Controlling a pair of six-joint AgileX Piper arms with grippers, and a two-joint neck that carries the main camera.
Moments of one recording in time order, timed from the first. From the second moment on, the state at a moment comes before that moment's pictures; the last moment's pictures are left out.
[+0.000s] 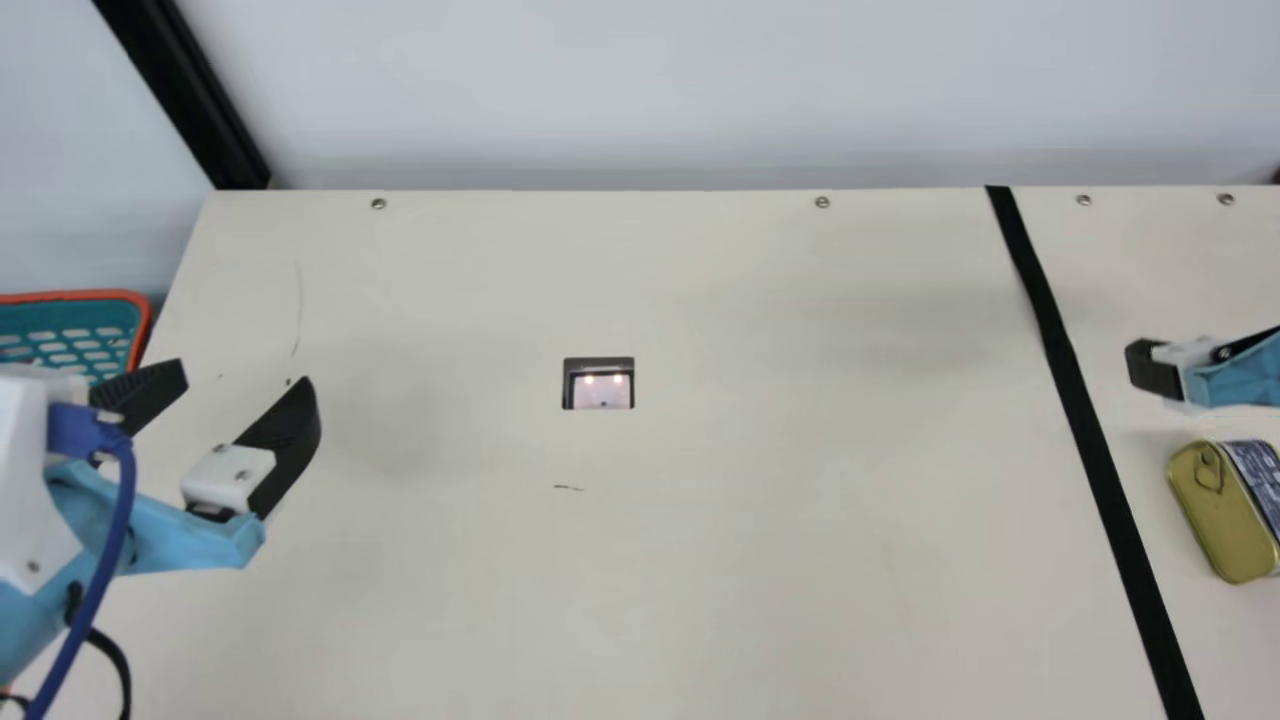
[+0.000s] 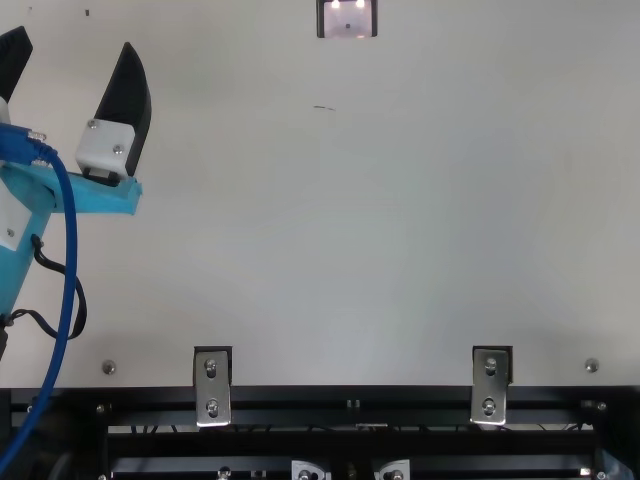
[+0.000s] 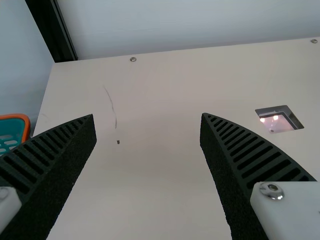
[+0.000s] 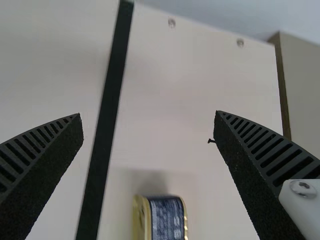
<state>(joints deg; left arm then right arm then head) -13.0 61.3 -21.4 5.4 -7.6 -7.3 -24.8 84.5 -61.8 15.1 27.0 -45.1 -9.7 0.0</state>
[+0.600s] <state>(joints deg) -13.0 61.3 -21.4 5.4 -7.6 -7.3 -9.4 76.6 -57.9 37.6 12.2 -47.5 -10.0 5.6</state>
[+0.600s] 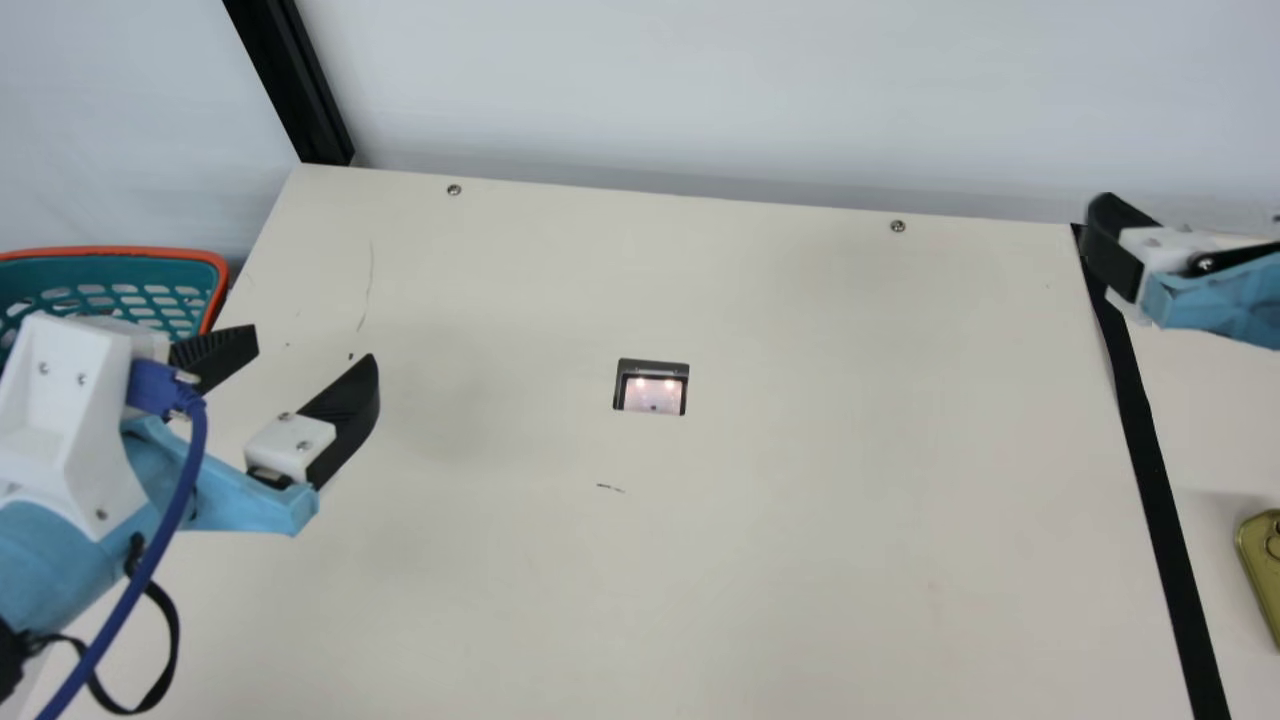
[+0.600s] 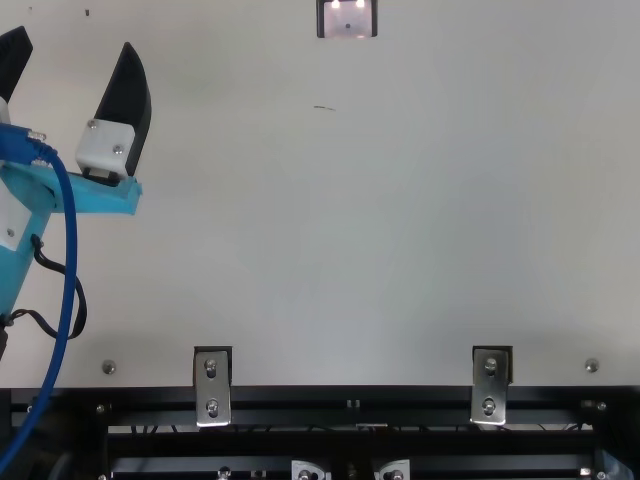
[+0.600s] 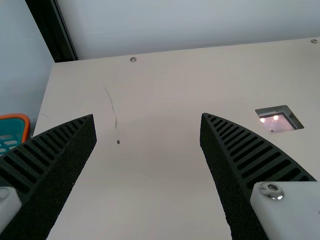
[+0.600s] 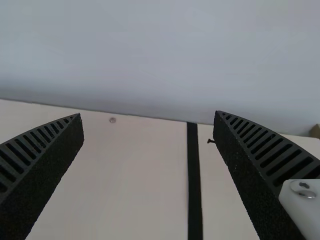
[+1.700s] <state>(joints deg) -16.4 47.2 -21.6 5.3 0.0 -5.0 -2.7 52.3 -43.0 26.1 17.0 -29.7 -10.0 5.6</state>
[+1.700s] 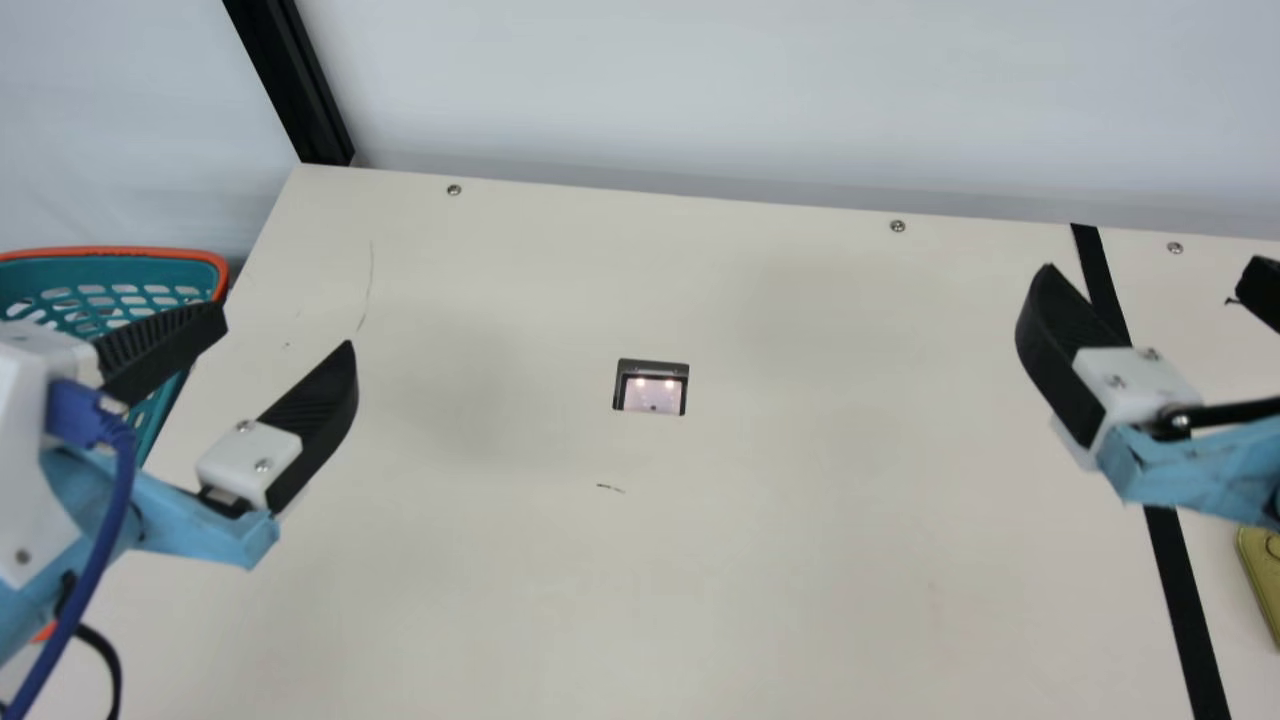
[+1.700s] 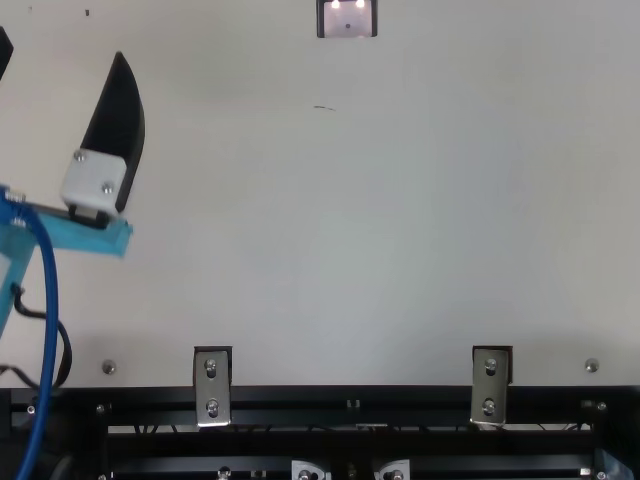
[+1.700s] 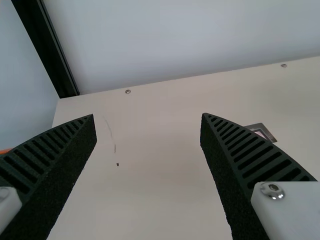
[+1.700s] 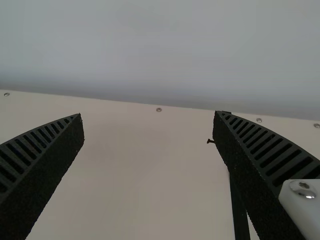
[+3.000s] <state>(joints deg) -13.8 21.9 -14.4 4.6 9.1 -5.9 -0.2 29.1 -31.5 10.2 27.7 -13.8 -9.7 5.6</state>
